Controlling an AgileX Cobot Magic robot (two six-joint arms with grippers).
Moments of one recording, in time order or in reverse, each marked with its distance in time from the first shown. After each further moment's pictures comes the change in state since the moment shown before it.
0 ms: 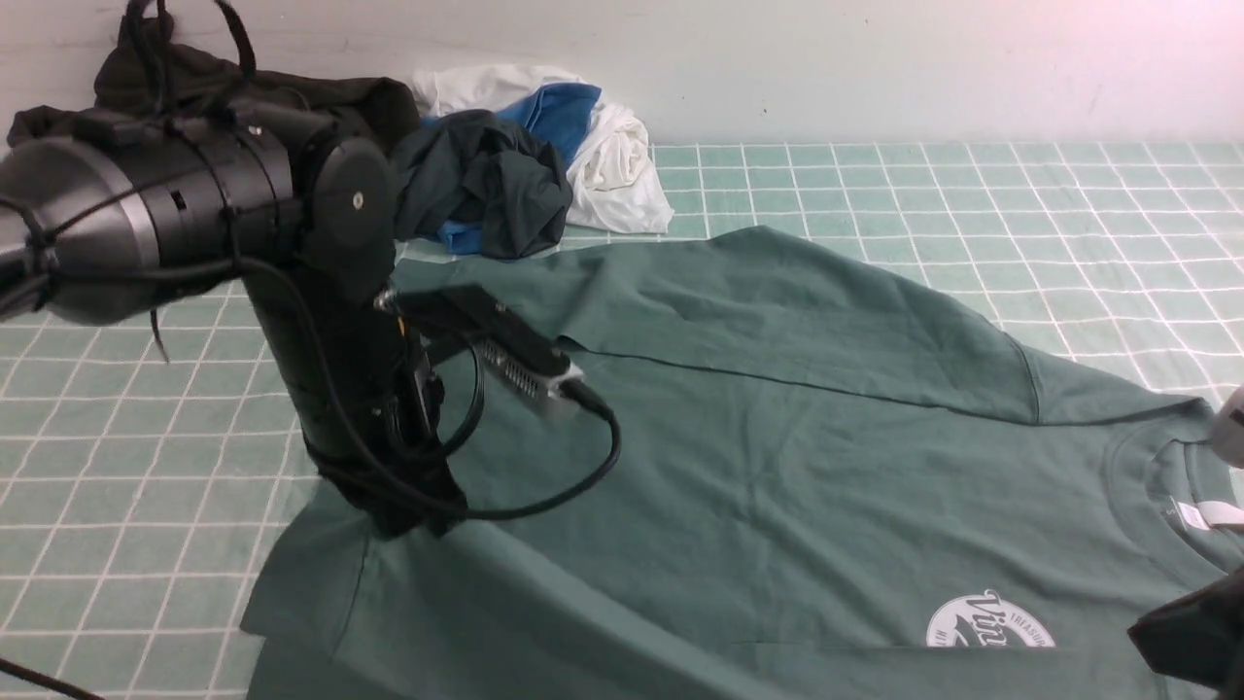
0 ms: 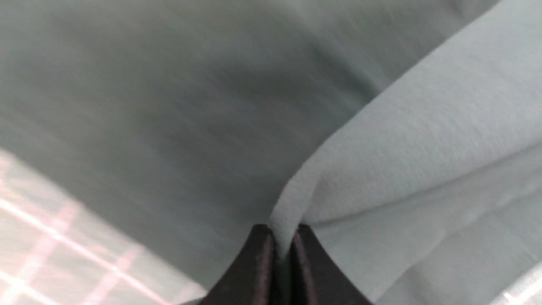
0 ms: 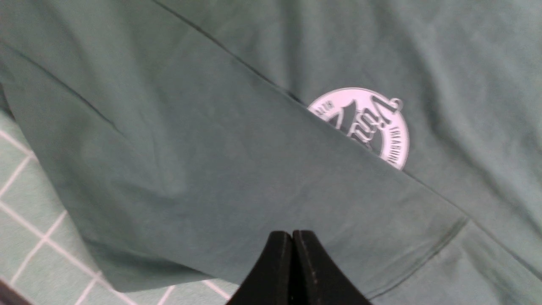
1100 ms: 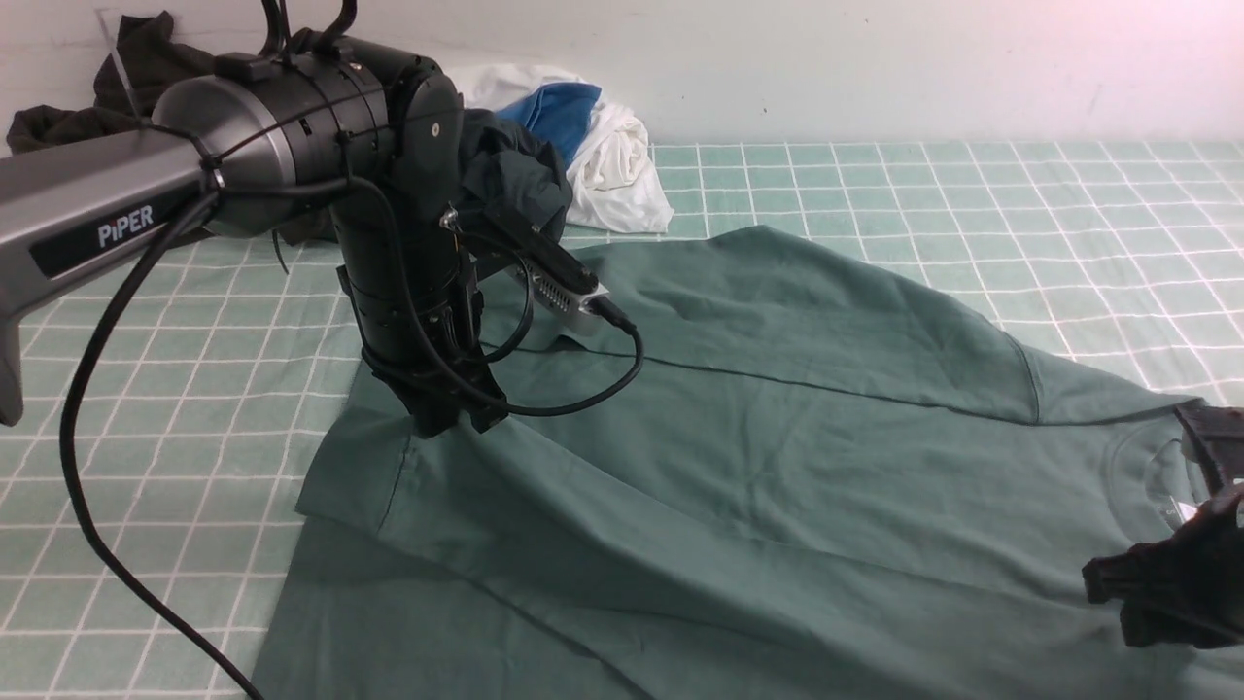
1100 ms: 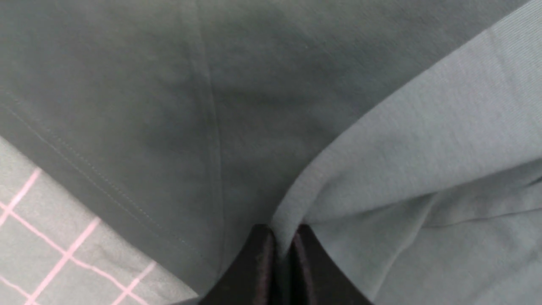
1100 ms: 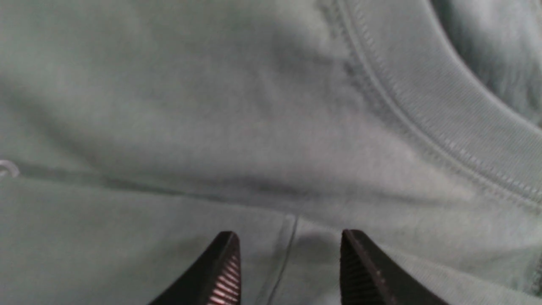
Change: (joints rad) right arm -0.299 0.651 0.022 -0.219 -0.380 0.440; left arm 0.023 0.238 -0.272 0.063 0.005 0.000
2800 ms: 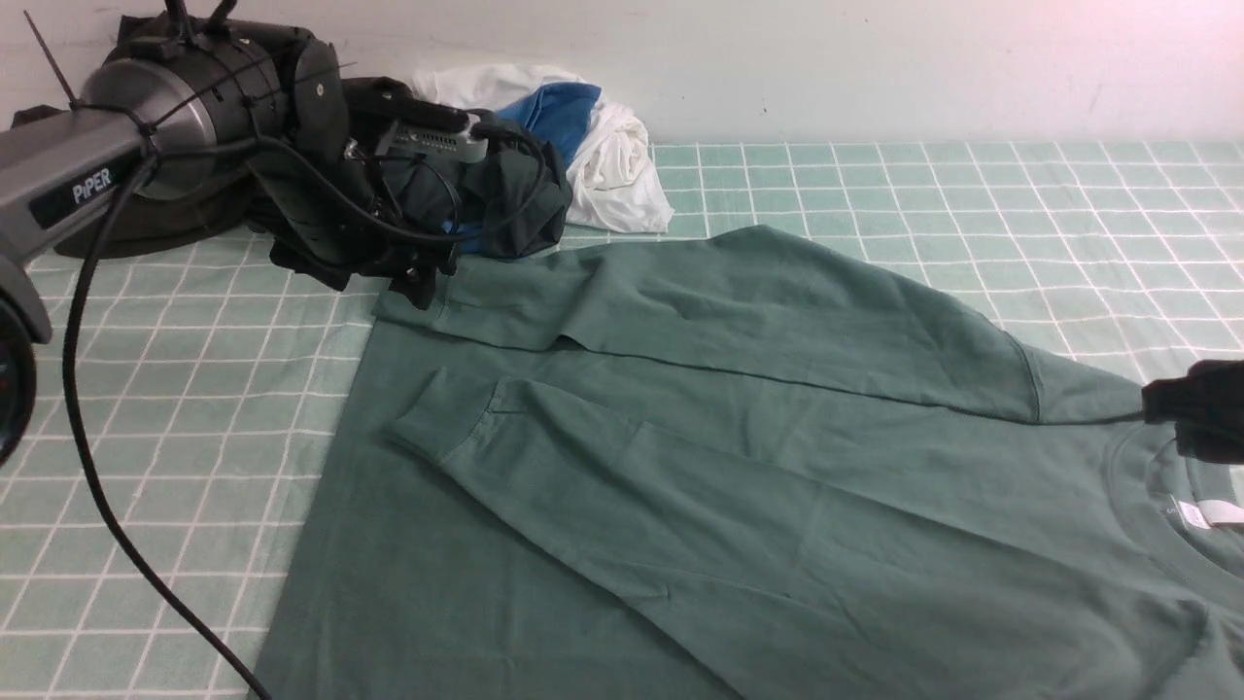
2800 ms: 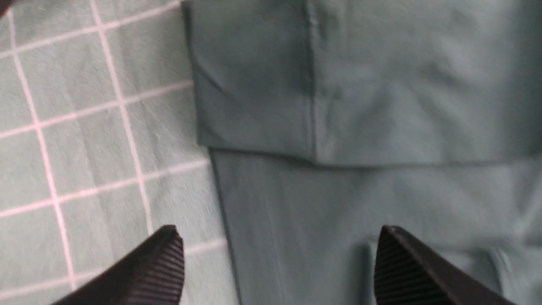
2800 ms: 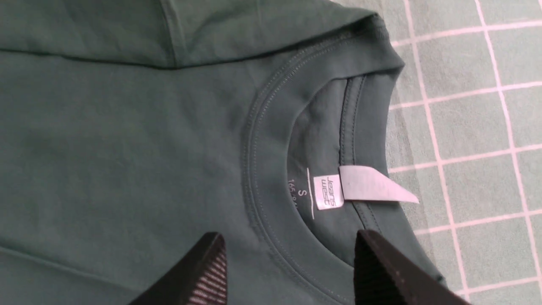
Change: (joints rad) right arm 0.000 -0.152 -0.212 -0.155 0.078 0.139; left arm 0.229 0.209 -0.238 -0.045 -0.335 -0.377
